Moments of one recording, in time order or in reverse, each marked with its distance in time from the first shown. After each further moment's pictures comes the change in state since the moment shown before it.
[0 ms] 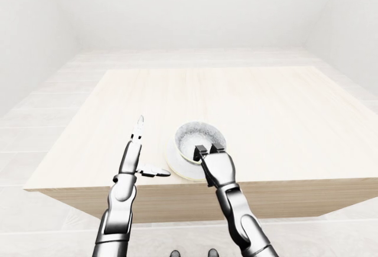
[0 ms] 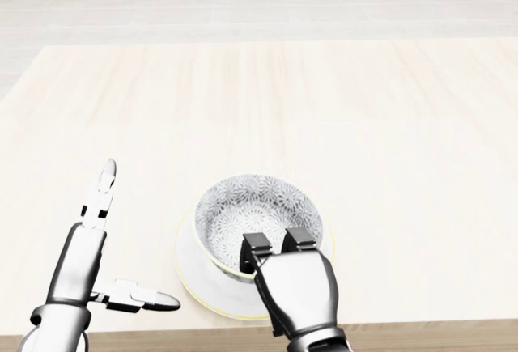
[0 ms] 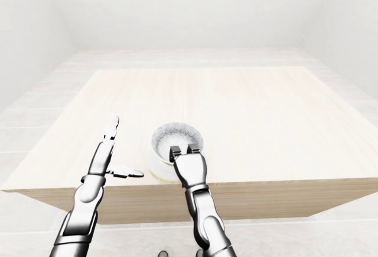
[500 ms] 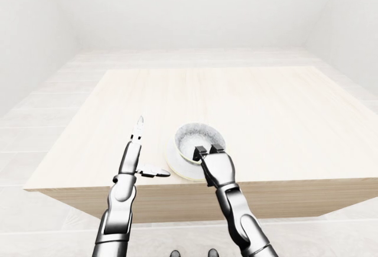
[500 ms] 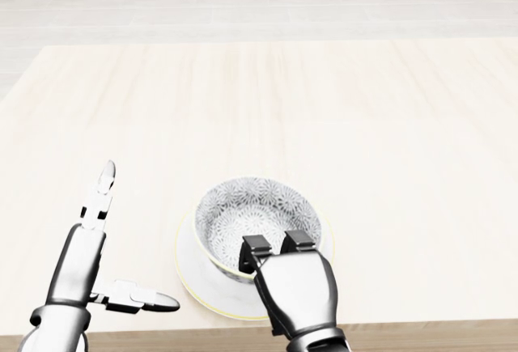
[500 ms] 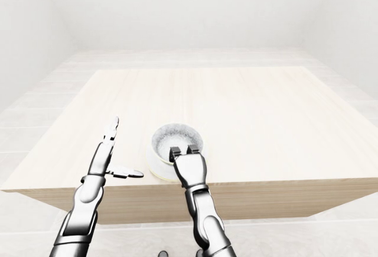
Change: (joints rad) left arm 0.000 0.002 0.002 0.010 -0.003 0.000 0.001; right arm -0.003 0.002 0.000 0.012 0.010 0.000 -0.003
